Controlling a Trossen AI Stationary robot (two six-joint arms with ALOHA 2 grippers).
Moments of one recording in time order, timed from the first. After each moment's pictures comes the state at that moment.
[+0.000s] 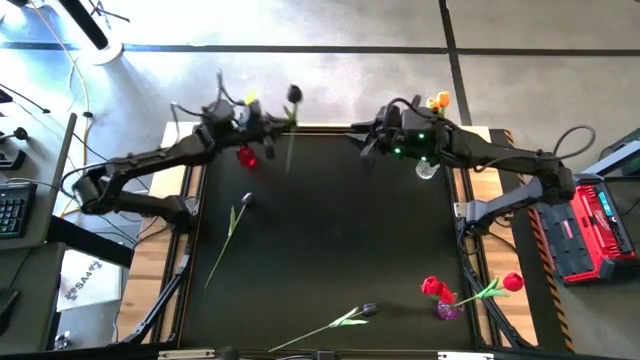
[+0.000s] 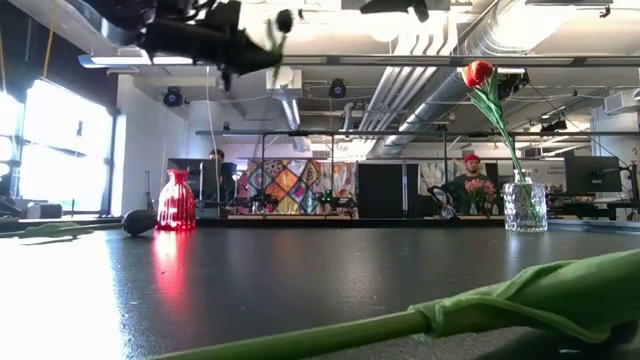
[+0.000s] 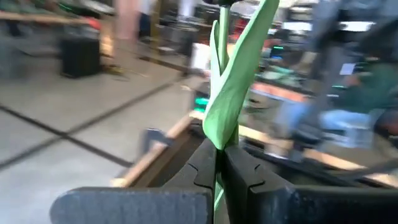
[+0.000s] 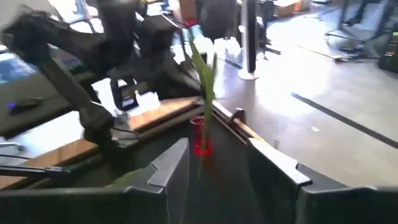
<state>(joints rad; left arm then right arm) 0.62 1.21 0.80 0.35 0.29 -0.16 -0.20 1.30 1.34 -0.30 0.22 0.23</state>
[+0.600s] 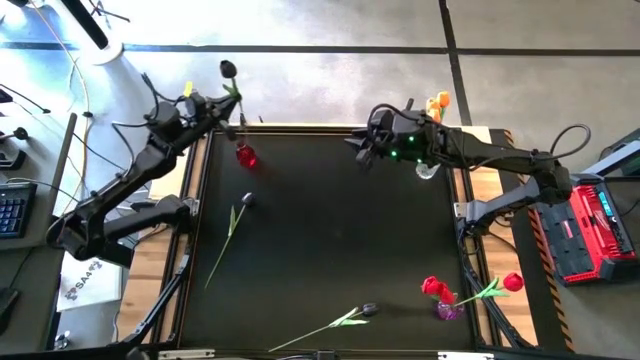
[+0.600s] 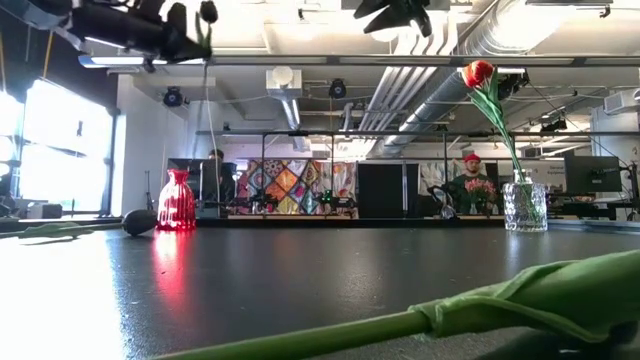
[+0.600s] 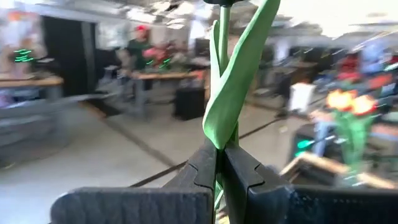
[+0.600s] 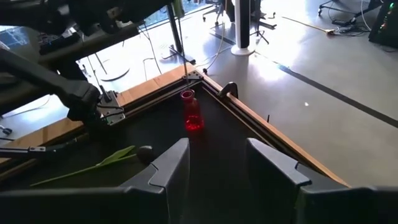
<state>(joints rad) 0.95 0.80 0.65 0.24 0.17 -0.05 -0.21 1.32 1.34 -0.40 0.24 0.26</state>
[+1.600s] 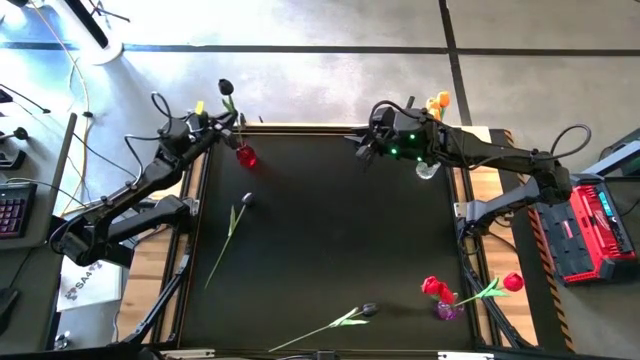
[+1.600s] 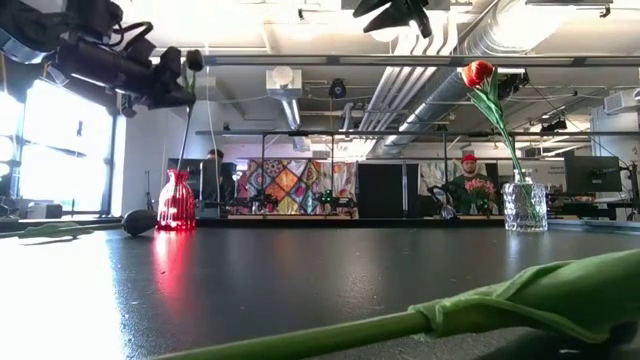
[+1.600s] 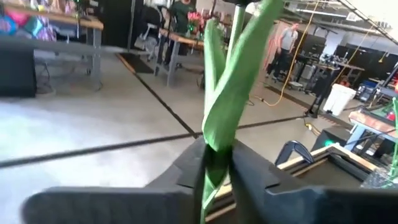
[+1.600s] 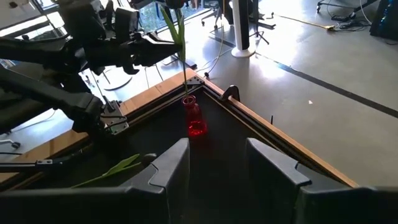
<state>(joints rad) 0.98 0.74 0.41 0.29 0.04 -0.22 -0.22 1.32 1.34 -0.38 0.23 0.31</state>
